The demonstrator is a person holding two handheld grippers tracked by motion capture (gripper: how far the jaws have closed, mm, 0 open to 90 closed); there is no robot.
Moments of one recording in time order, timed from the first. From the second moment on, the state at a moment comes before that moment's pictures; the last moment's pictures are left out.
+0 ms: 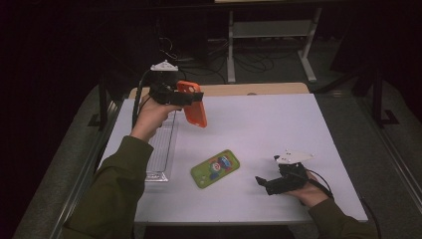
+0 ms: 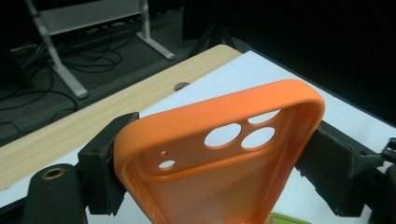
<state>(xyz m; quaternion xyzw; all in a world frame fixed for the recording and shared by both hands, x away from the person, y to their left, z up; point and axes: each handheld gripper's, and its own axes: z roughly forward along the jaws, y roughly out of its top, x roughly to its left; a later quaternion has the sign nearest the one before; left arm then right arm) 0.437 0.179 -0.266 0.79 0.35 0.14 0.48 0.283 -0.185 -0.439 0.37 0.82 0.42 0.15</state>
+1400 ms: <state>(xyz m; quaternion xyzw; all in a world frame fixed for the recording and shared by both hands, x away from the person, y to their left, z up) 0.485 0.256 -0.312 0.74 0.49 0.26 0.38 0.283 -0.187 -0.439 0.37 0.82 0.42 0.15</state>
